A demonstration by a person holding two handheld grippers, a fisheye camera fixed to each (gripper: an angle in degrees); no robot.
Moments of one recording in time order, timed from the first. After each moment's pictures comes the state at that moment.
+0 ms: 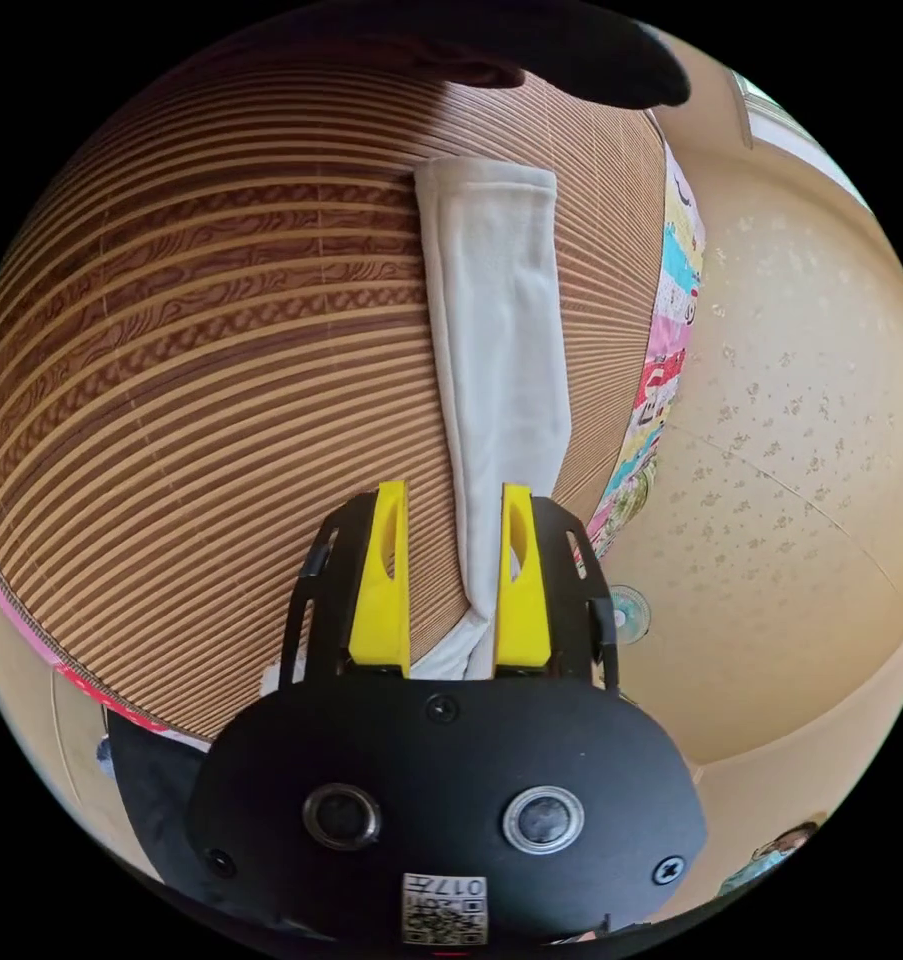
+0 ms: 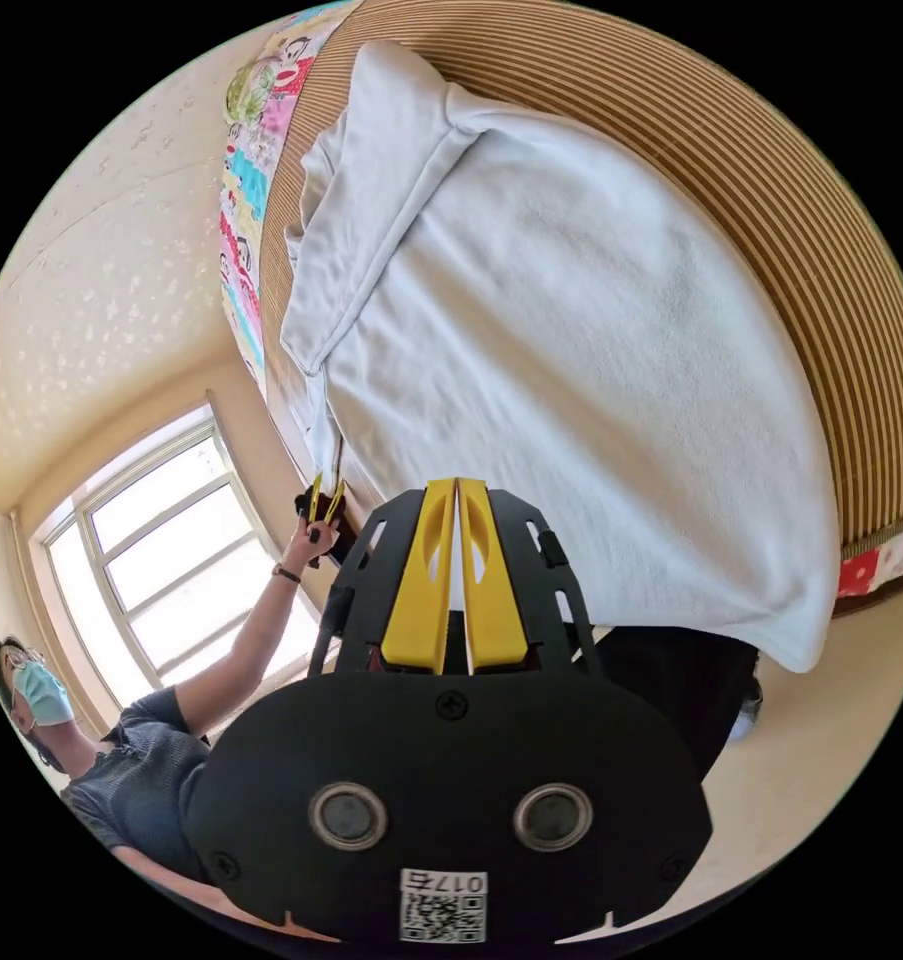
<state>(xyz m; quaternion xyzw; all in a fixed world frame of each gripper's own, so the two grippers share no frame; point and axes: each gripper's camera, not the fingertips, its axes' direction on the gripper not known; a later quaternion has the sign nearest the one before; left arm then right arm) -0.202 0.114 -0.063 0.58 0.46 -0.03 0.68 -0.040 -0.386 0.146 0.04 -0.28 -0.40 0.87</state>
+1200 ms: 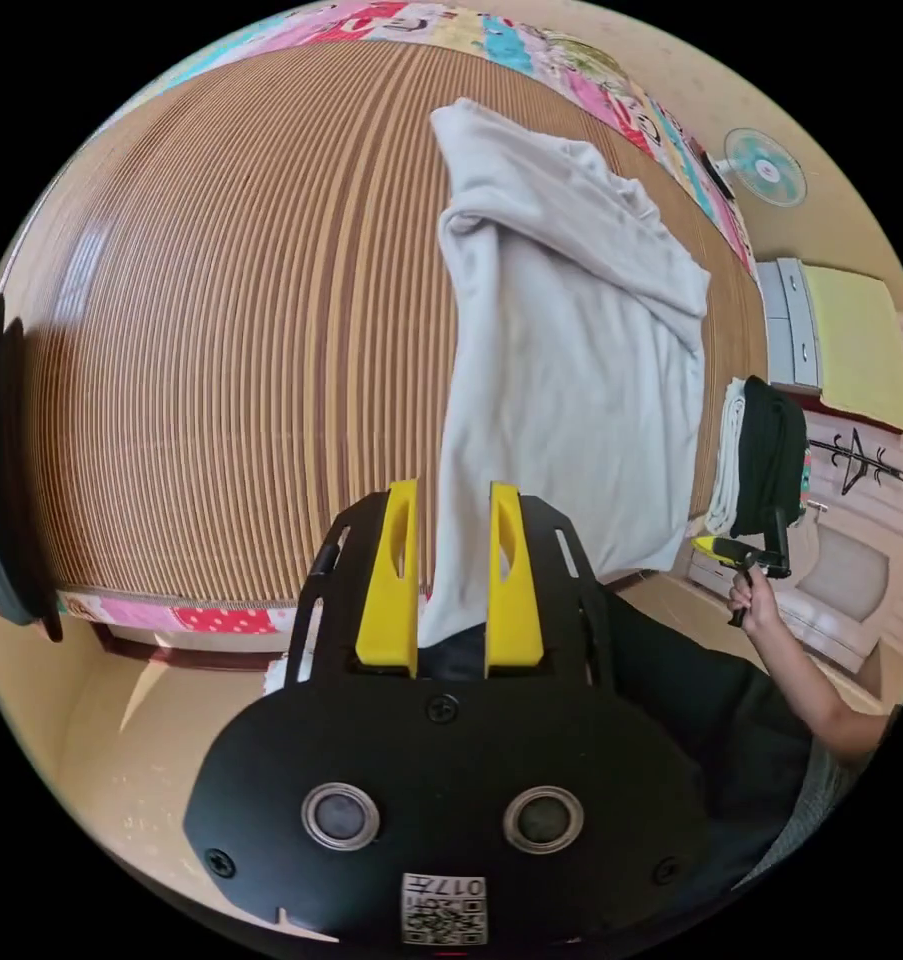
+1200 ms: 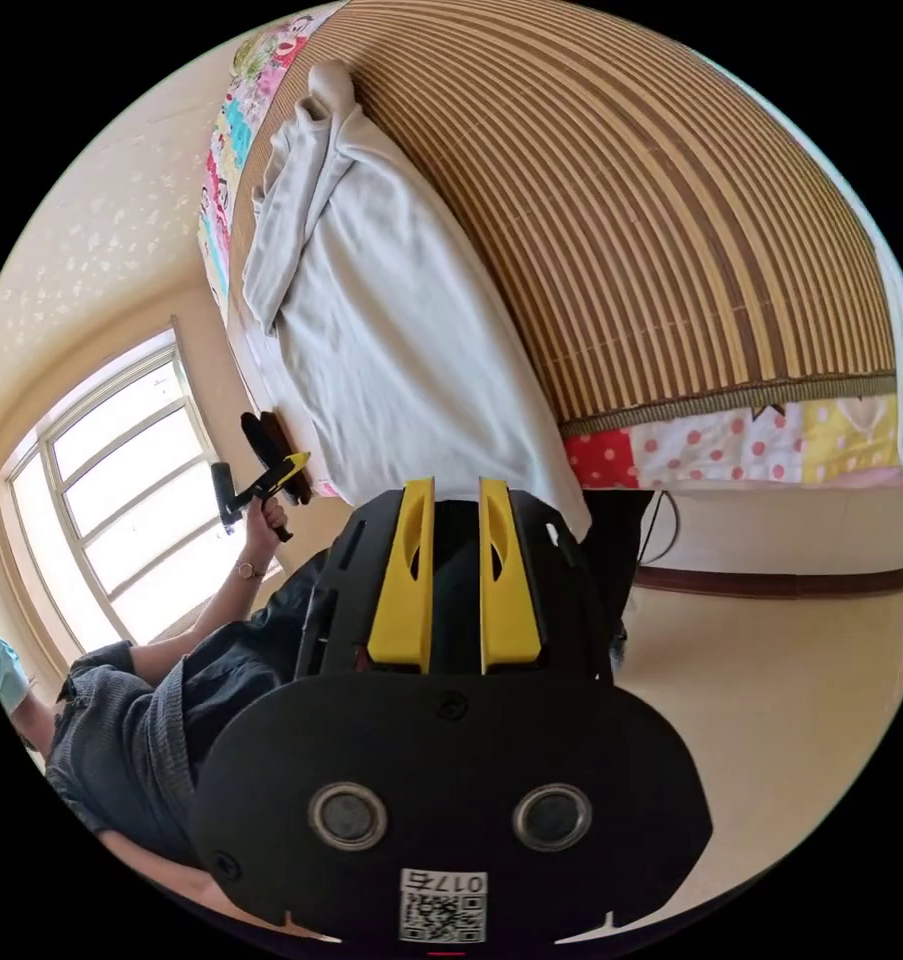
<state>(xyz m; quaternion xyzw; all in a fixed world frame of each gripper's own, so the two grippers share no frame) 0.077 0.066 0.231 0.47 -0.12 0.19 0.85 0.166 -0.452 0.083 0.02 -0.14 -0.47 0.87</state>
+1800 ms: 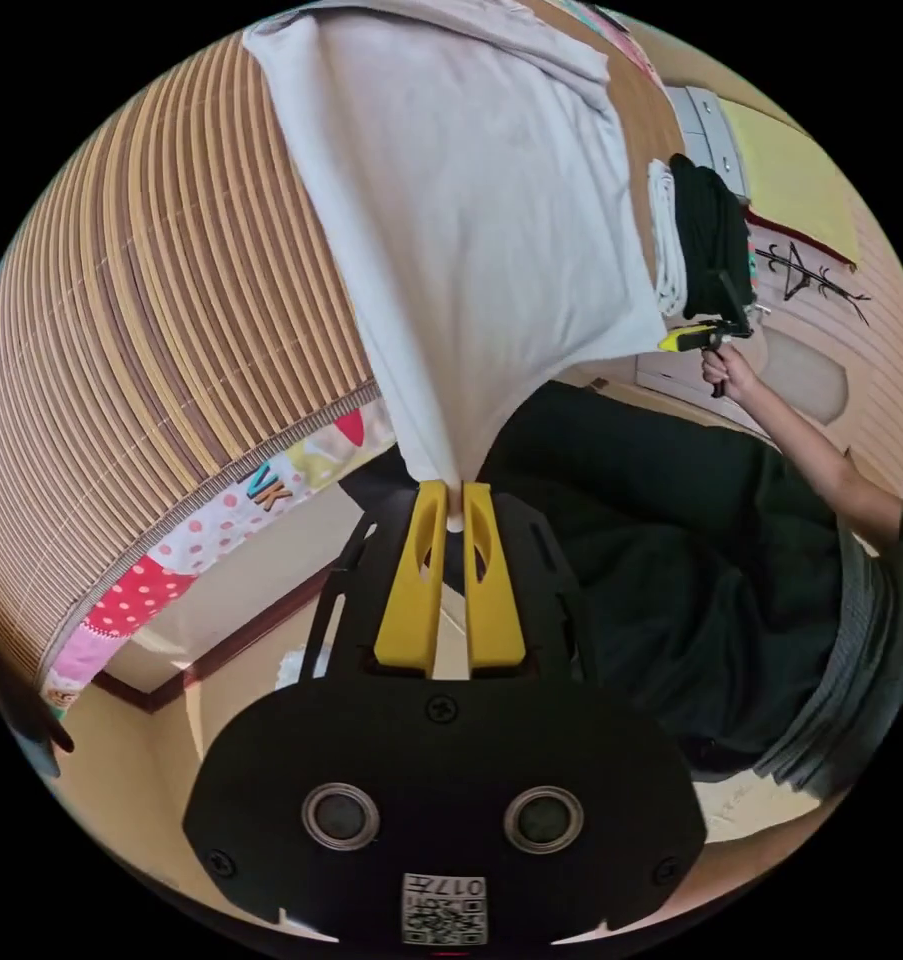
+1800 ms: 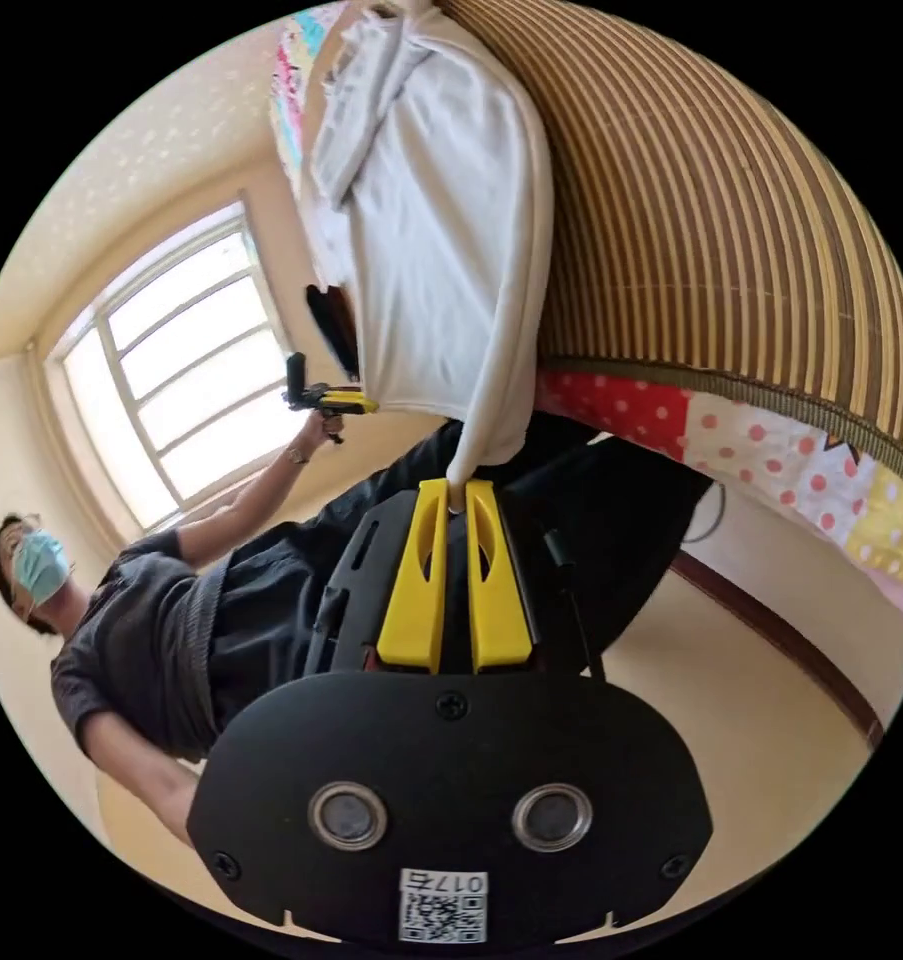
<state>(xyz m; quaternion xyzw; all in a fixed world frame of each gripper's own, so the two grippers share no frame) 0.048 0.102 0.218 0.25 -0.13 0.38 0.88 0.221 -0.463 0.031 -0.18 -0.24 -0.60 0.74</state>
